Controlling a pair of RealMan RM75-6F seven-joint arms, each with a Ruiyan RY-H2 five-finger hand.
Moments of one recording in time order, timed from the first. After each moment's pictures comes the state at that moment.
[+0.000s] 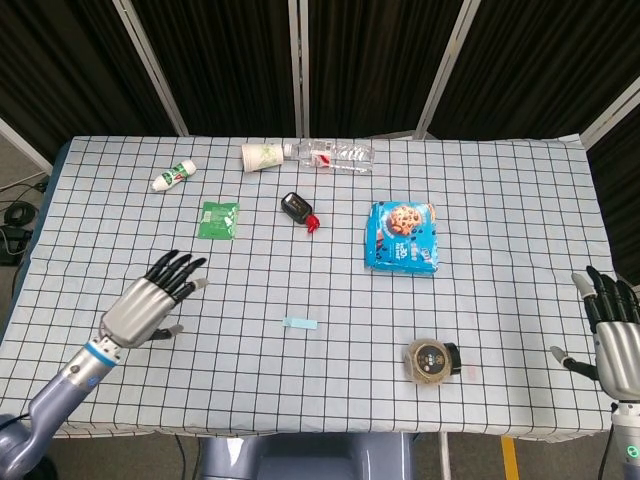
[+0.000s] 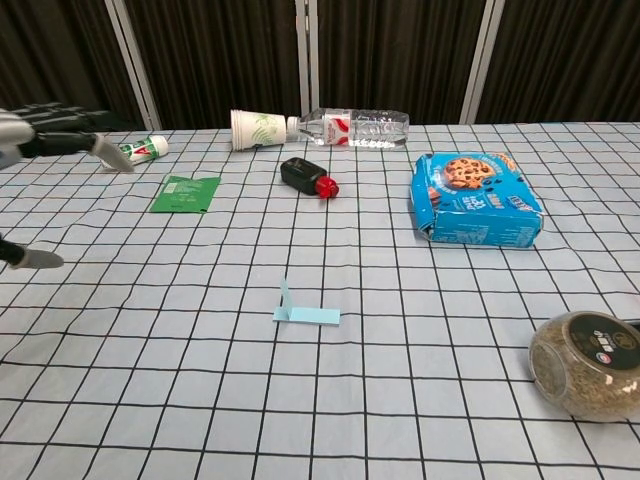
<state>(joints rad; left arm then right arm) -0.50 -1.31 -0.05 -1.43 1.81 1.20 0.03 0.07 -1.05 0.11 -1.68 -1.47 1.53 -0.03</state>
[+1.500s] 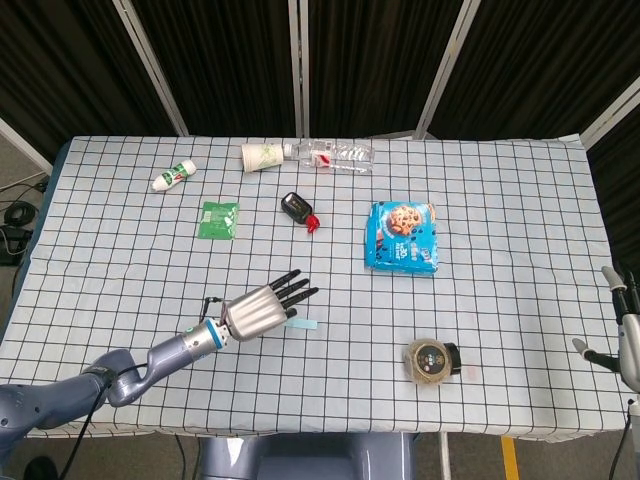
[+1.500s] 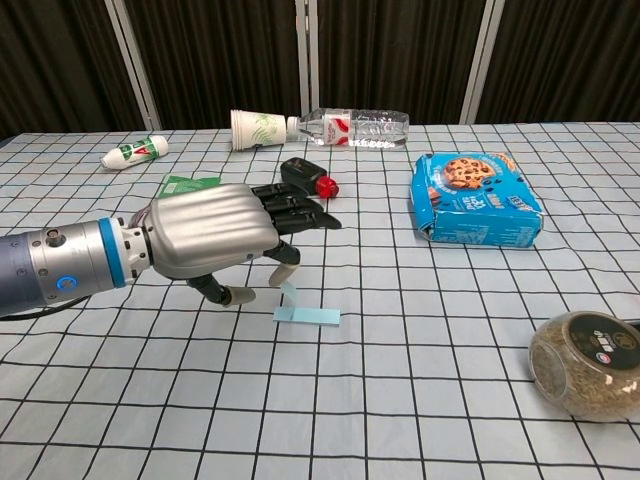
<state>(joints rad) -0.86 -1.72 0.03 -1.00 1.88 1.06 0.12 0.07 -1.04 0.15 -1.65 -1.37 1.50 -0.01</state>
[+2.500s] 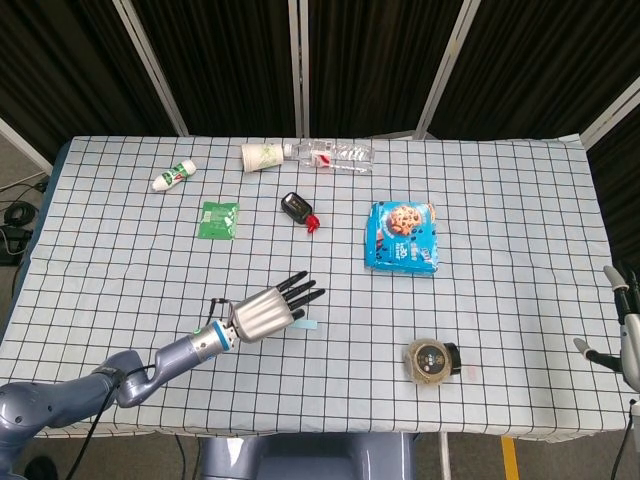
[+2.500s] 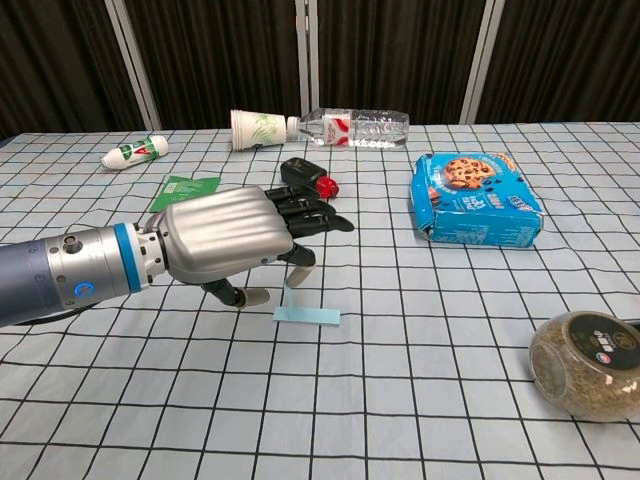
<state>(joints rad) -0.89 -1.75 0.06 -0.98 1.83 1.08 0.15 0.07 -1.04 0.15 -1.64 -1.37 1.50 0.00</state>
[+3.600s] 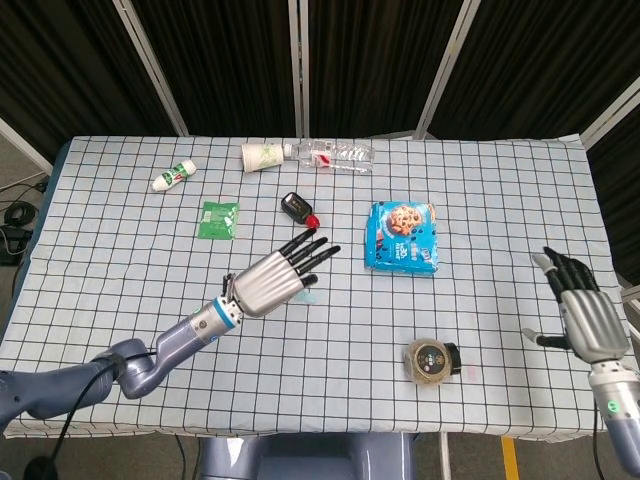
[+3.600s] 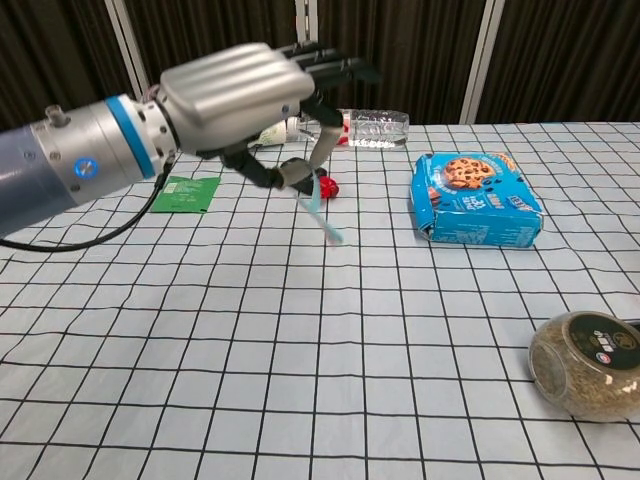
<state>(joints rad) -0.94 -1.60 -0.13 -1.29 1.70 1.12 0.21 0.24 -0.98 0.16 -1.70 -1.42 1.21 0.14</state>
